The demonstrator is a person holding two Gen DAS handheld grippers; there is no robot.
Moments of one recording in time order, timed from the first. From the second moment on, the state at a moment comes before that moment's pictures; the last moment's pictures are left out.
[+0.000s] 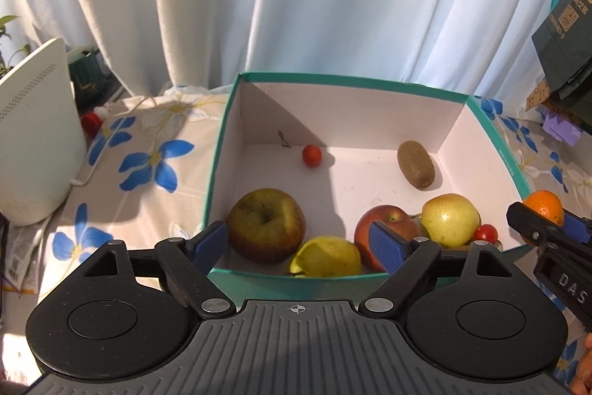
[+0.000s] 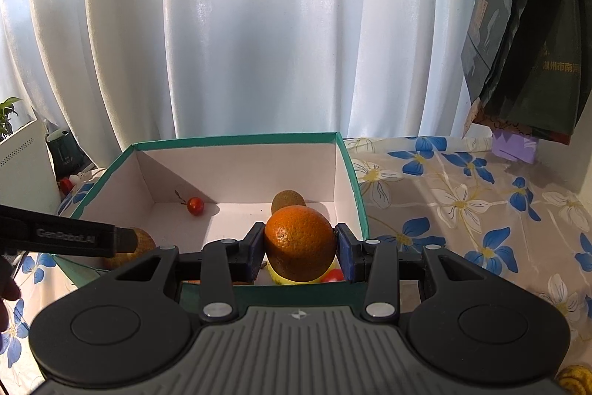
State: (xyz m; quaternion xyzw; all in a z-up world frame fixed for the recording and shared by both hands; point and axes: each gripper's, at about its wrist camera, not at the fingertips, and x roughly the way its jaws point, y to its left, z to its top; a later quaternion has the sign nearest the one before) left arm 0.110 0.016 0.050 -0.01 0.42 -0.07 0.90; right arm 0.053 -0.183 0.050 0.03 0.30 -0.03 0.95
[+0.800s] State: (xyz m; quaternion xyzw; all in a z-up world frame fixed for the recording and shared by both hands) left arm 0.090 0.014 0.052 0.01 0.44 -0.07 0.90; right arm 0.063 -0.181 0.035 0.02 0.31 -0.02 0.95
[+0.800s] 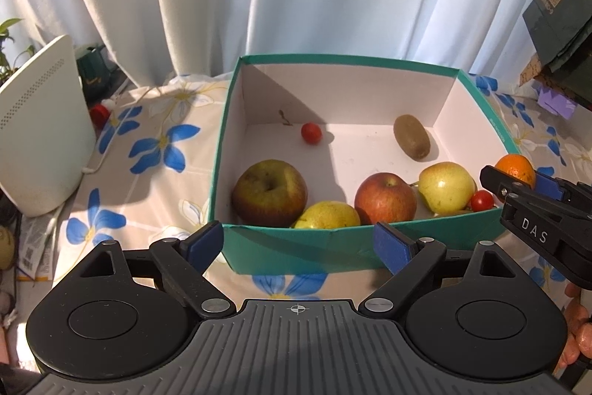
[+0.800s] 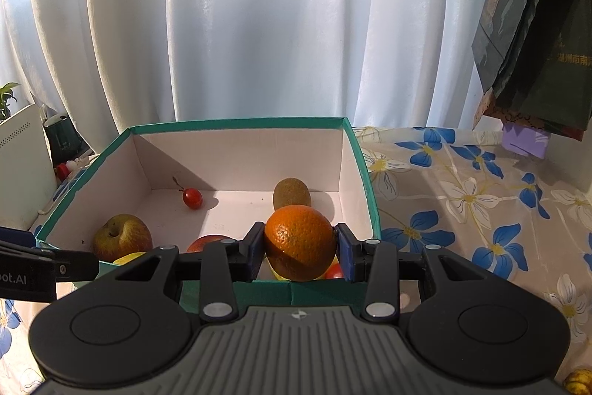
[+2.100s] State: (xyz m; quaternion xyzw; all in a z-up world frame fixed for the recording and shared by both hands) left arm 0.091 0.017 0.041 0.02 0.46 -0.06 0.88; right arm 0.073 -0.177 0.023 0.00 0.33 -0.01 0.94
